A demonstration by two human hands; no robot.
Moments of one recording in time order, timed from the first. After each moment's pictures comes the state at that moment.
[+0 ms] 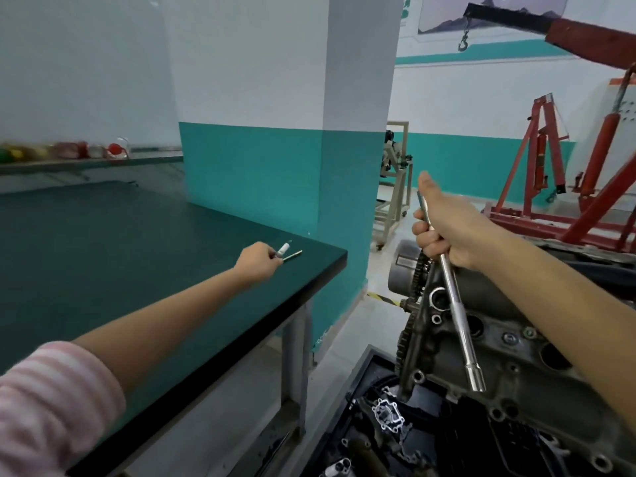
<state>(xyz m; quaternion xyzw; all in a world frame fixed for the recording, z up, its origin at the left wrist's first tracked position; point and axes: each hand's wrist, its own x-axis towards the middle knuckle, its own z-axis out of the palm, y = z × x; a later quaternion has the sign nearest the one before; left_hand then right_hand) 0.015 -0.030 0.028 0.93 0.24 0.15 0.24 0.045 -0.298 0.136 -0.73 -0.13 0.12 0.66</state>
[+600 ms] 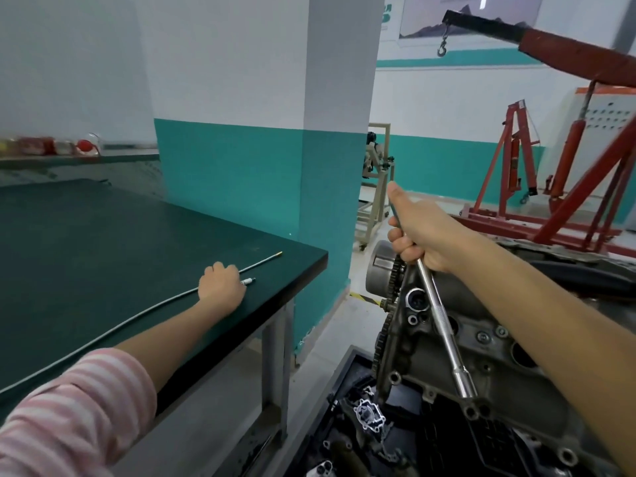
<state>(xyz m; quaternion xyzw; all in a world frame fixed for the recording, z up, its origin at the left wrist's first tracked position) 0.035 0.000 -0.035 0.94 0.32 0.13 0.03 0.047 -0.297 0.133 -0.77 -0.14 0.12 0.61</state>
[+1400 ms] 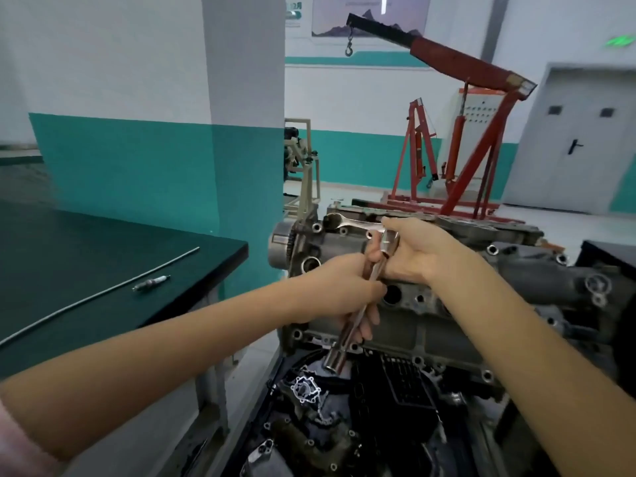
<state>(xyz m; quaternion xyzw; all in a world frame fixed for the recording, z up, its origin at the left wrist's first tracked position) -0.051 -0.312 0.085 0.87 -0.14 -0.08 0.46 0.013 -0.421 0.111 -0.51 0.05 0.19 0.83</state>
